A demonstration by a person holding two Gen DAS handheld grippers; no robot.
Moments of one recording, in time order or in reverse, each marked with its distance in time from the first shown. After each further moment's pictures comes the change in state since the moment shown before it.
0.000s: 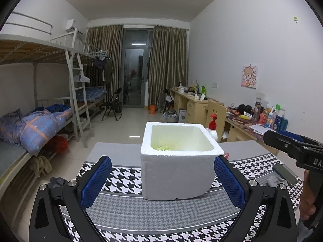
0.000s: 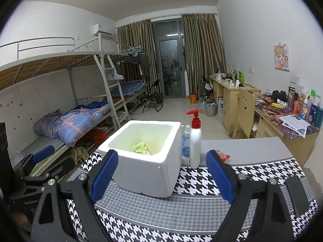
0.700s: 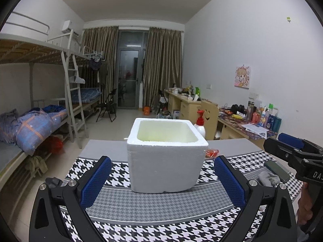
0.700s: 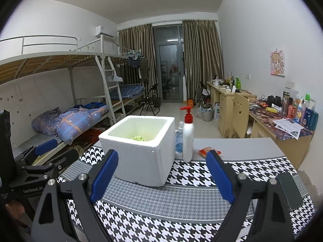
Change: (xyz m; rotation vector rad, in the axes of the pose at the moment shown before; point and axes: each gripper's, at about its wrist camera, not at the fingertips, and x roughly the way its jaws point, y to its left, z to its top) left arm -0.016 -0.020 -0.016 0.012 -0.017 -0.041; right arm -0.032 -0.007 -0.030 -0.037 -0.042 -0.028
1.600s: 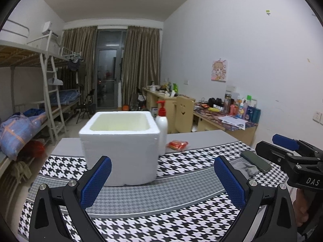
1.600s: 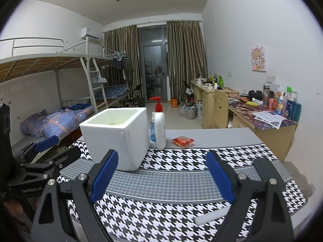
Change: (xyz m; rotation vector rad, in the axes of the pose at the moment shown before) left arm -0.003 -0.068 -0.025 0.053 0.014 -0.149; right arm -0.042 -0.042 -0.037 0.035 -0.005 -0.111
